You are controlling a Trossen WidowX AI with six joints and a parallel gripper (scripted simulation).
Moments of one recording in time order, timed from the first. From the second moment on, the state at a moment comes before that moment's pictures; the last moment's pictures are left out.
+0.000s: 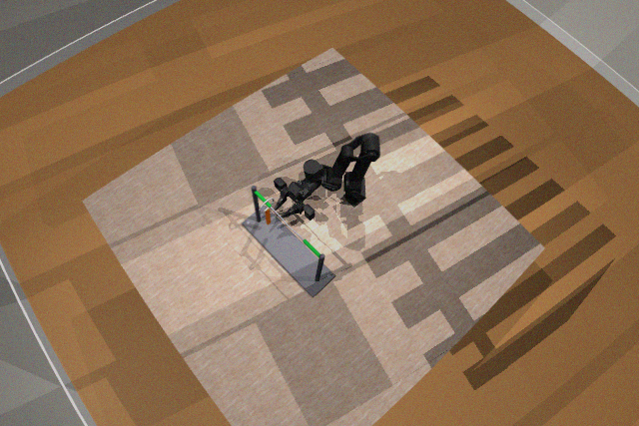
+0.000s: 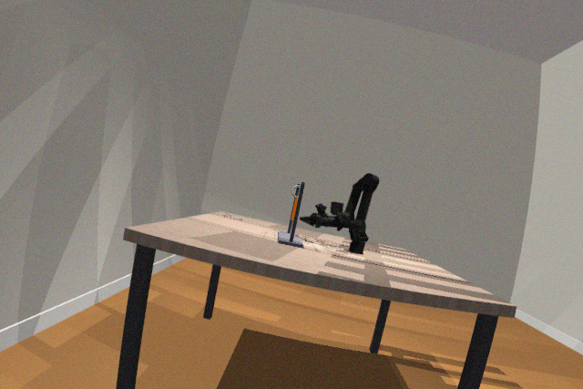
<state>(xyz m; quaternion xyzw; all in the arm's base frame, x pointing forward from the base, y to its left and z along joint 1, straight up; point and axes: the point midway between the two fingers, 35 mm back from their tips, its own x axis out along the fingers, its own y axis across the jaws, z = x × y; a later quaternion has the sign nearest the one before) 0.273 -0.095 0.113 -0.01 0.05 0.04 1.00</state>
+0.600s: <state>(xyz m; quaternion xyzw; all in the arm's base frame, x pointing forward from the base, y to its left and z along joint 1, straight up) 0.289 -0.096 0.117 -0.01 0.04 0.04 1.00</state>
